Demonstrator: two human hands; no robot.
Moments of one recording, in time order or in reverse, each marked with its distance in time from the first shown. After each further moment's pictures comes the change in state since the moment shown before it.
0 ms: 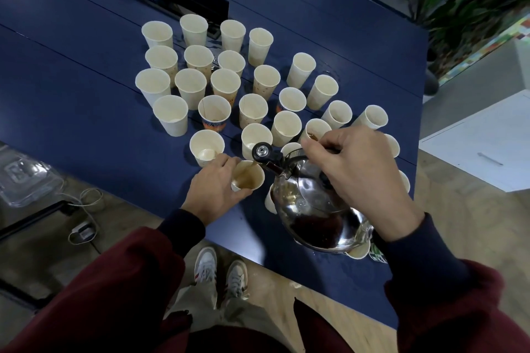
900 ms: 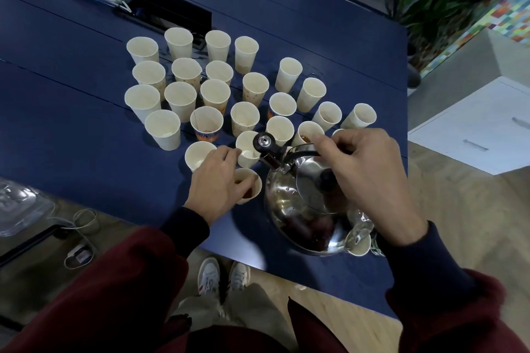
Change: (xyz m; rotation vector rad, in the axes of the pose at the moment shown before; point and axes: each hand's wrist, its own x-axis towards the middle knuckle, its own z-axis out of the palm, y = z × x) left_hand 0.019 0.014 -0.017 0.028 0.138 0.078; right_hand -0.010 -0.004 -0.007 0.088 0.145 0.129
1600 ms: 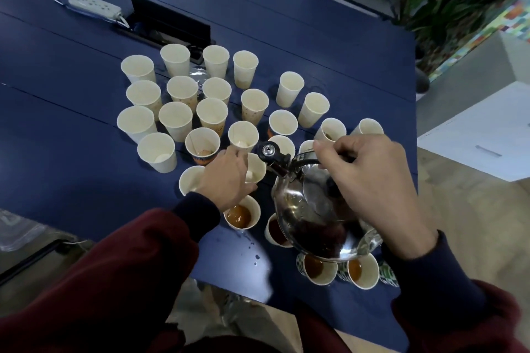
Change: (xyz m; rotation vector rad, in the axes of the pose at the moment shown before) left_hand 0.082 -0.008 0.022 0.190 -0.230 0.100; right_hand 0.048 0.006 0.000 -0.005 -0.016 -0.001
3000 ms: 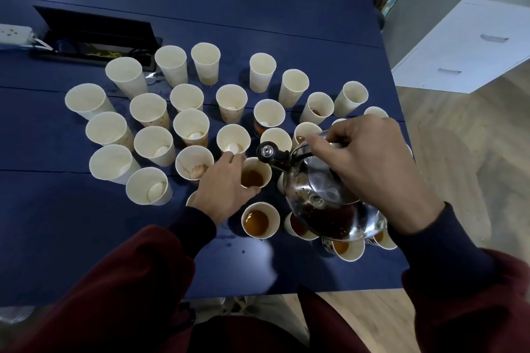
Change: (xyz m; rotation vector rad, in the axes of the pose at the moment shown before) left_hand 0.024 -0.030 -0.014 -0.128 -0.139 0.126; right_hand 0.018 -0.026 0.028 -0.172 0.069 0.199
